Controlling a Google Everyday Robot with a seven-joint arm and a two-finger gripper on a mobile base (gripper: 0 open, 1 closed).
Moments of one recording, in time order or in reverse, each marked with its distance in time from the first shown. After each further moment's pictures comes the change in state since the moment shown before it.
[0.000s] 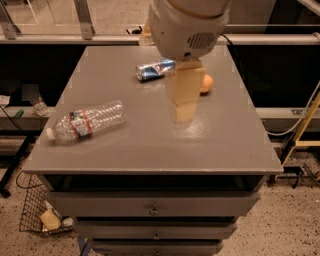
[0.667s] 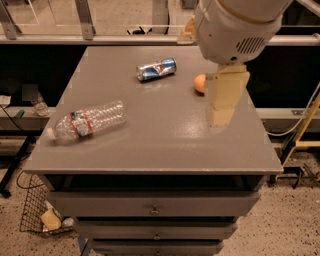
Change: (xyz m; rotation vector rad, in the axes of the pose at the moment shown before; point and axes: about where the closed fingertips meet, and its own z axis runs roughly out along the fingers) arm 0.049 0.023 -0.016 0.032 0.049 0.096
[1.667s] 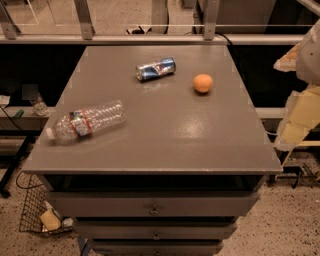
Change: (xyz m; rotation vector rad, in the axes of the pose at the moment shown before) arm 0.150 0.058 0.003 -0.057 0.061 0.522
